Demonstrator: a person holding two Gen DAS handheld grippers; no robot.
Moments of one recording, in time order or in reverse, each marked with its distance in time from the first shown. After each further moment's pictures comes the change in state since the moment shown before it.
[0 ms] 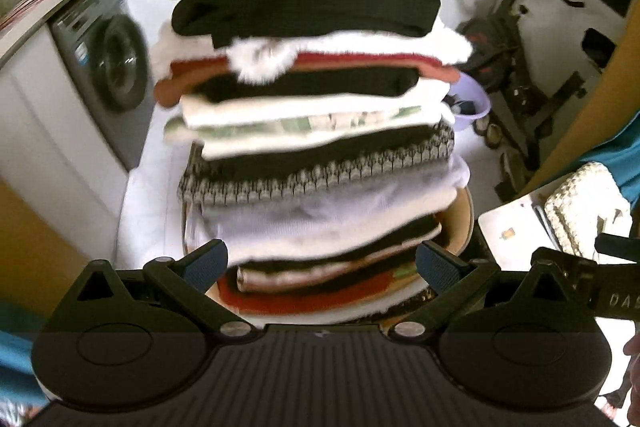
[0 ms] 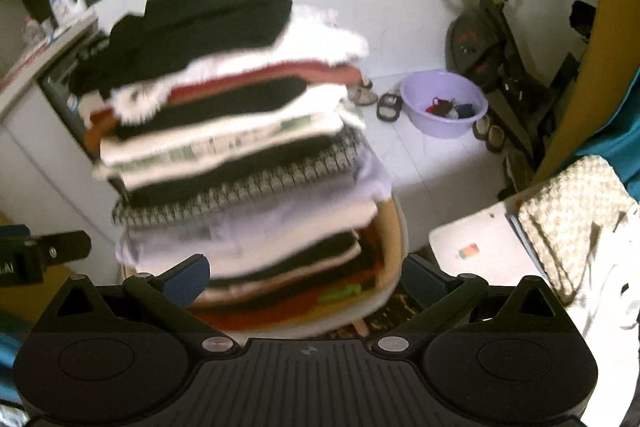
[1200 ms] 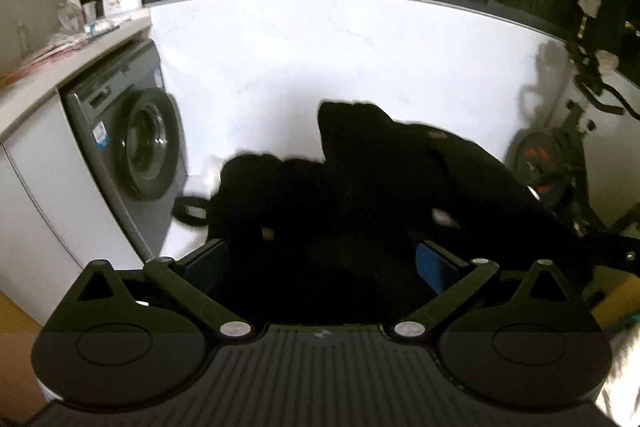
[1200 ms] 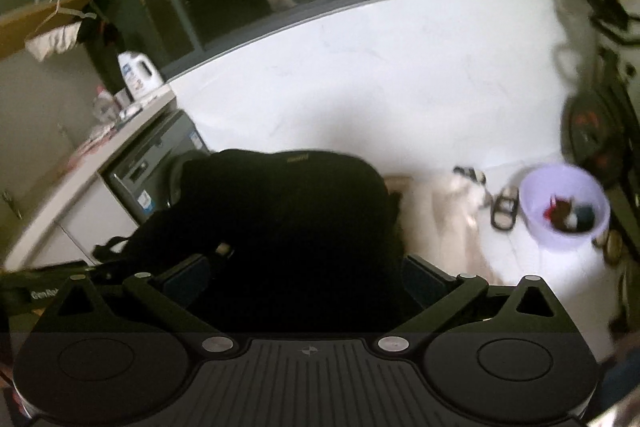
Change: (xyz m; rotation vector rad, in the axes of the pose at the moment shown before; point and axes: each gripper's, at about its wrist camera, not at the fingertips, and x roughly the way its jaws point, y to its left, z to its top) left arm 0.103 0.091 0.234 -0.117 -0.218 0.072; right arm 0.140 0.027 0.307 -0.011 -0.188 0.328
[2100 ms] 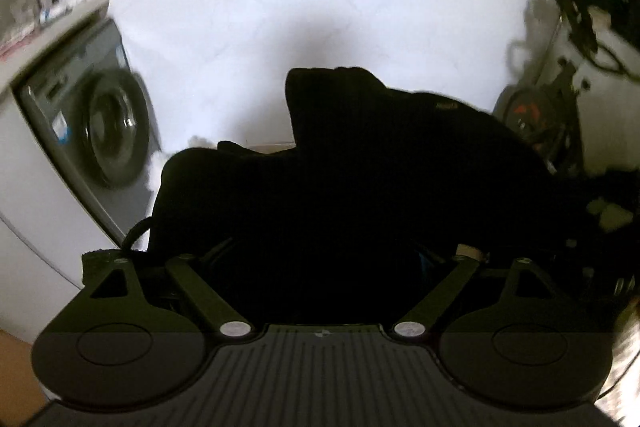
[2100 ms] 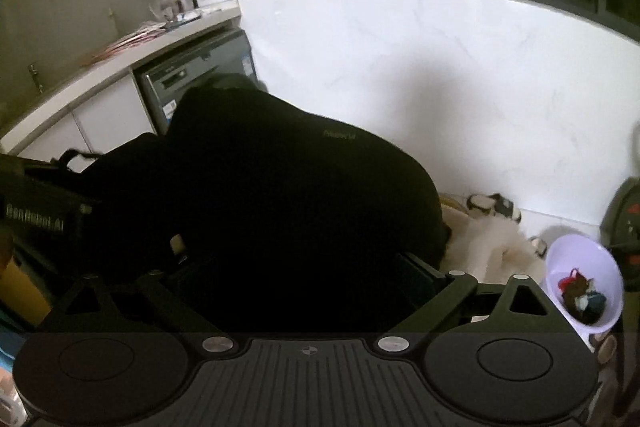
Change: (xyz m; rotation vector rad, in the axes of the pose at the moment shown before) left arm 0.097 0.007 0.024 0.077 0.119 -0.031; right arm 0.106 0.013 0.044 -0.382 0.165 0.089
